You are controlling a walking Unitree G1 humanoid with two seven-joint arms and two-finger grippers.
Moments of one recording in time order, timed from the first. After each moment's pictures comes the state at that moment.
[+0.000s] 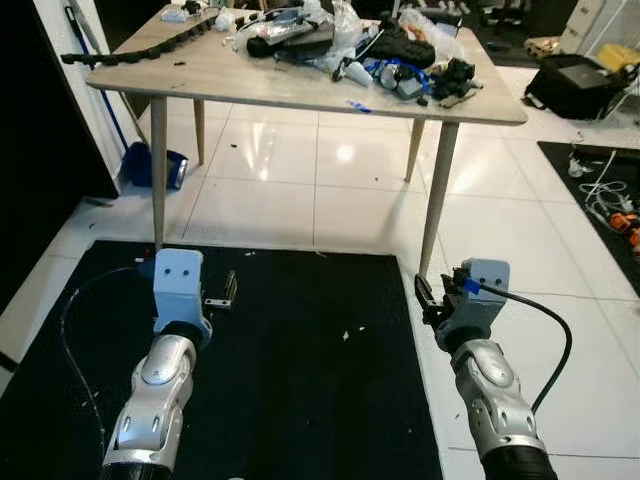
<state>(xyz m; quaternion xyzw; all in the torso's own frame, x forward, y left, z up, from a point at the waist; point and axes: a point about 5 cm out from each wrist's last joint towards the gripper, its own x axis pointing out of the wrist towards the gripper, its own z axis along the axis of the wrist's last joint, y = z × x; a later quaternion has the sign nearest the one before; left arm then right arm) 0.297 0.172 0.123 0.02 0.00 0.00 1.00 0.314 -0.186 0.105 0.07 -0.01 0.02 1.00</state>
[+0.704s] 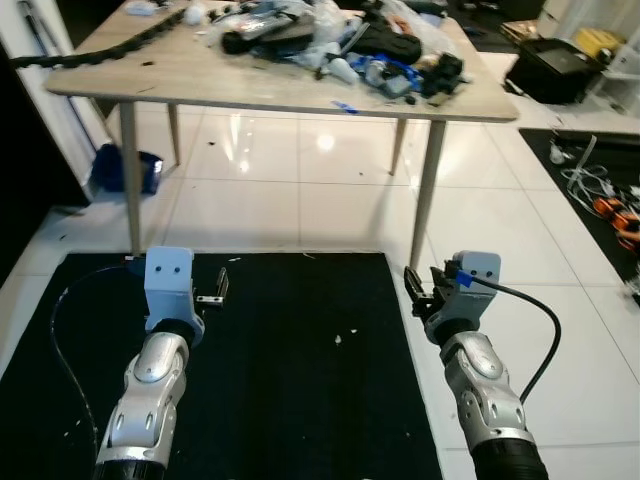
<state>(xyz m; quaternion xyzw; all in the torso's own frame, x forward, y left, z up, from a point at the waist) 0.300 0.171 0.125 0.02 0.00 -0.01 1.00 0.317 -0.192 0.112 0.07 -0.01 0.01 1.00</state>
